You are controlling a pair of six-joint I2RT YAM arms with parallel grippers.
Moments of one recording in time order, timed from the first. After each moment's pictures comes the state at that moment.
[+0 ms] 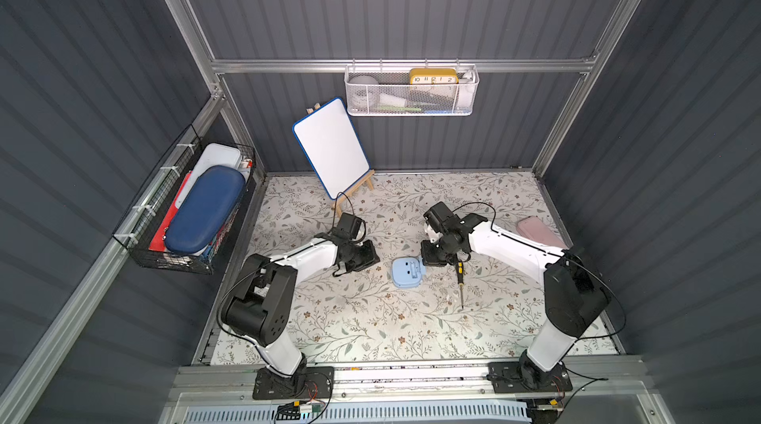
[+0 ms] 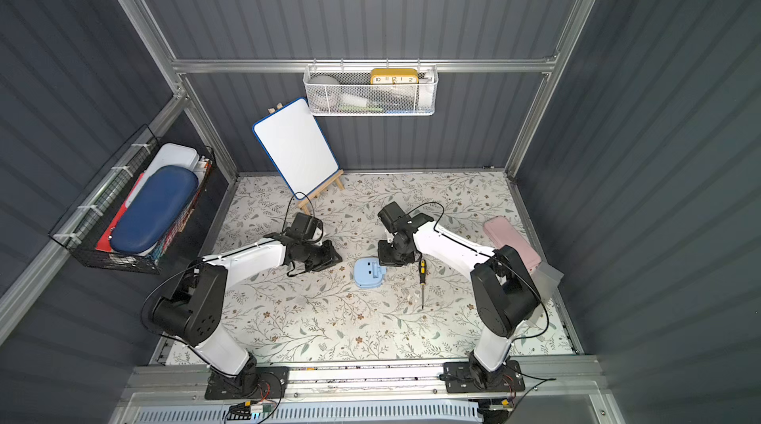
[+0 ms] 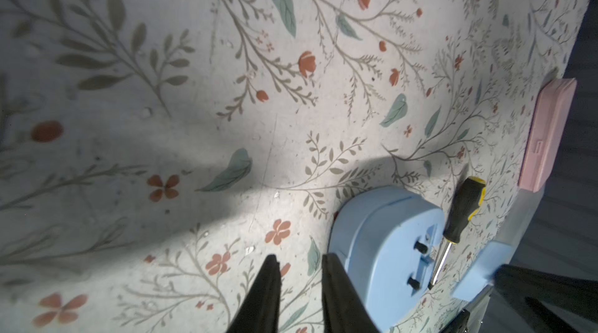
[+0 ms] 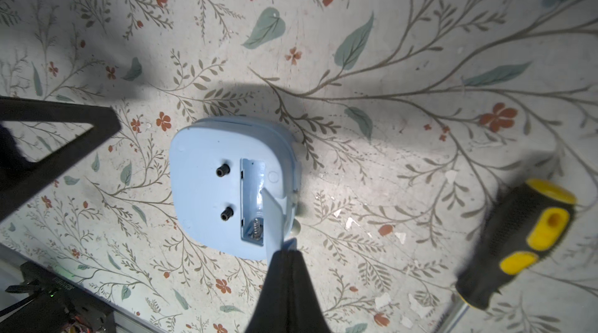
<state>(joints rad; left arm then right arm) -0.45 1.71 0.96 -0.34 0.40 -0.65 0.59 1.73 1.26 -0.77 -0.19 0.53</state>
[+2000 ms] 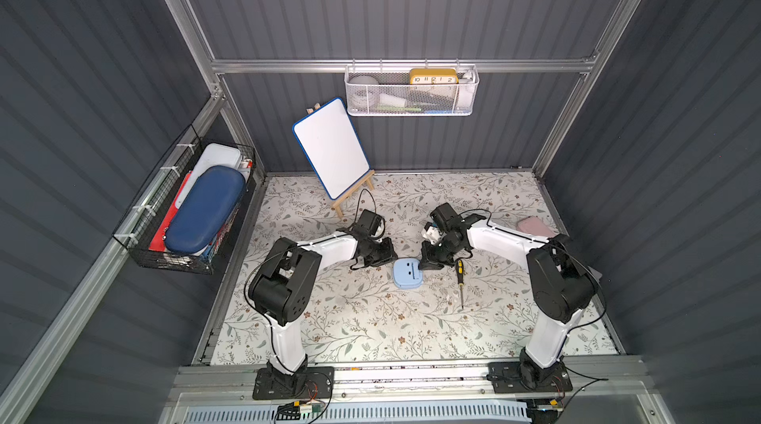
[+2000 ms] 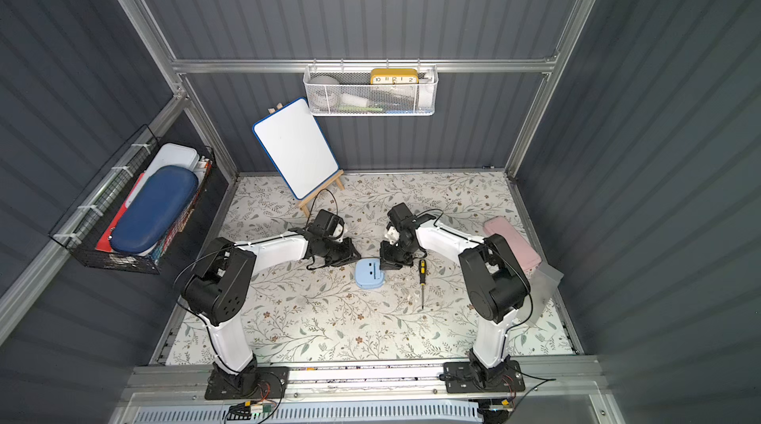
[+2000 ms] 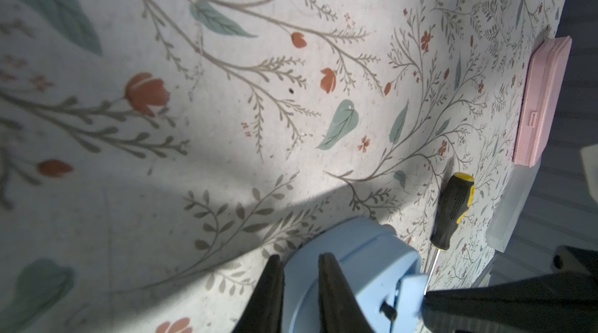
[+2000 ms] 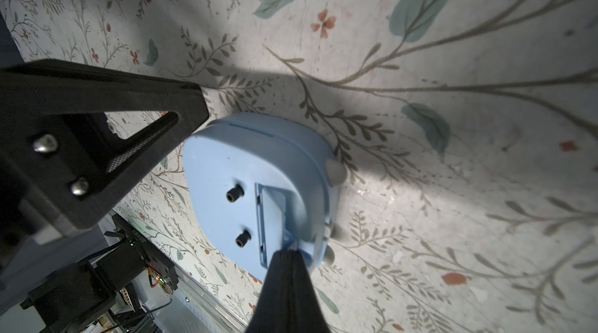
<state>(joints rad) -0.54 1.87 1.10 -0.28 0.44 -0.64 0.51 1.84 1.22 -0.68 -0.48 0.53</state>
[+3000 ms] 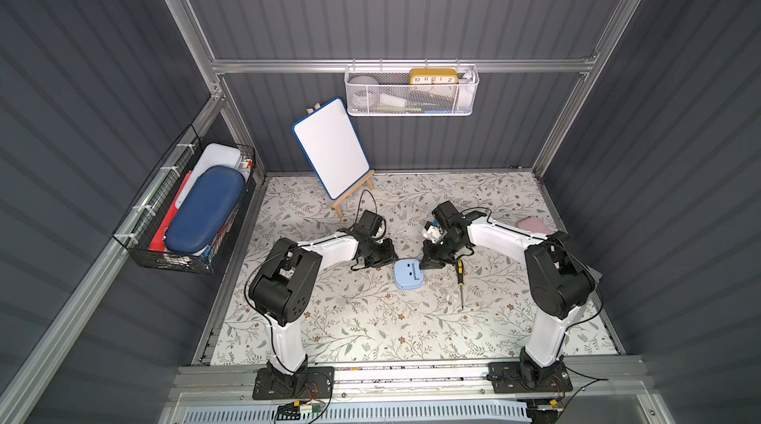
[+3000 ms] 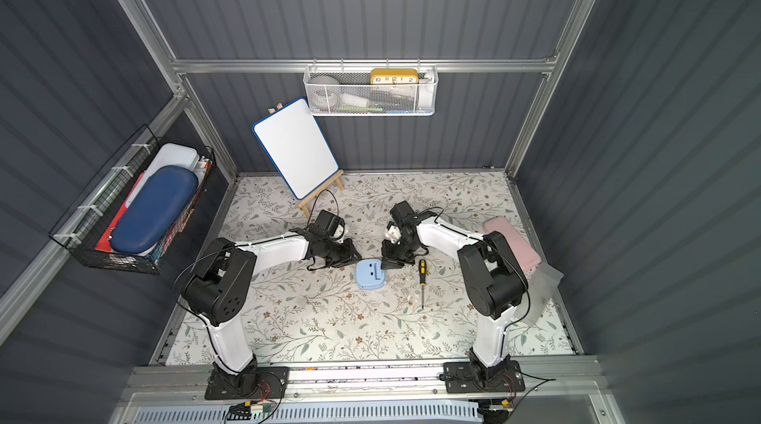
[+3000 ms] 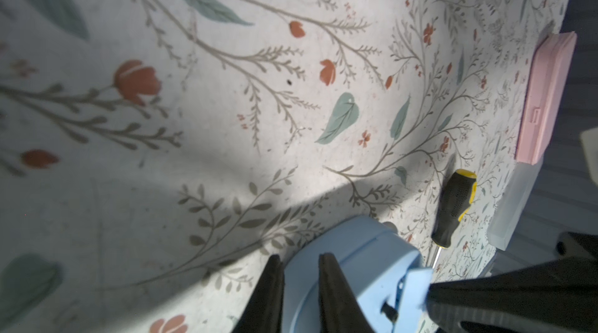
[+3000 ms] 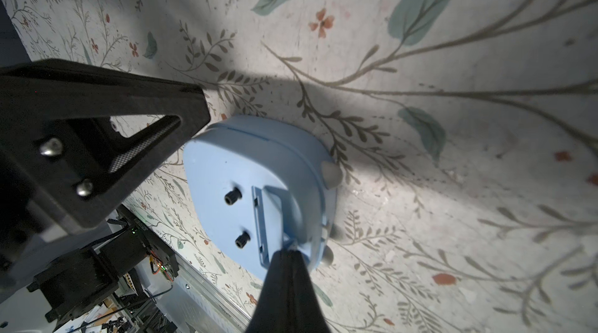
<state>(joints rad) -0.55 1.87 1.10 -0.31 0.42 -0.66 0.48 1.86 1.26 -0.73 -0.52 0.47</state>
